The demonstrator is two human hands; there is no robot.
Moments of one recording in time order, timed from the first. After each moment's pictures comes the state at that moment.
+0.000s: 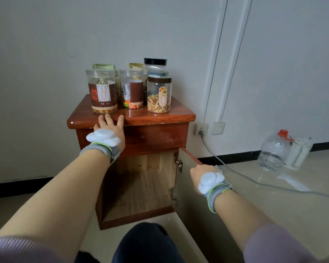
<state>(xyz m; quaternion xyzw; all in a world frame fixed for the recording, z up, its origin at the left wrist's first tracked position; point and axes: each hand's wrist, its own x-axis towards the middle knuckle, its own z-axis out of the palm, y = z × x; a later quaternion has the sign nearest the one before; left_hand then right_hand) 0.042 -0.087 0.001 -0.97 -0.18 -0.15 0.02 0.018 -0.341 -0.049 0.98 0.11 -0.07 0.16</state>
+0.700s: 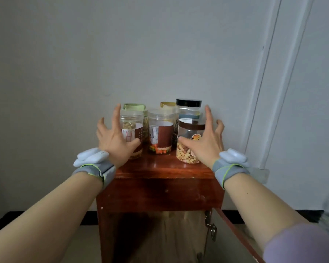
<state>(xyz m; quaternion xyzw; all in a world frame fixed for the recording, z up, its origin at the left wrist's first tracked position) 0.084 -0.029 0.078 -0.84 -0.18 -0.40 -0.31 0.172 -0.239 0.084 0.85 0.18 0.21 -0.45</state>
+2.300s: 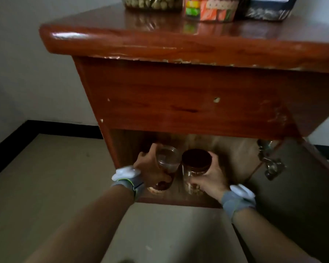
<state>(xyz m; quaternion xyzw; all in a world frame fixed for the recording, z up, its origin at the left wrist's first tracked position) 0.124 -0.019 -0.267 -0.93 -0.17 -0.01 -0.33 0.192 -0.210 -0.291 0.85 0.07 -0.12 -0.52</state>
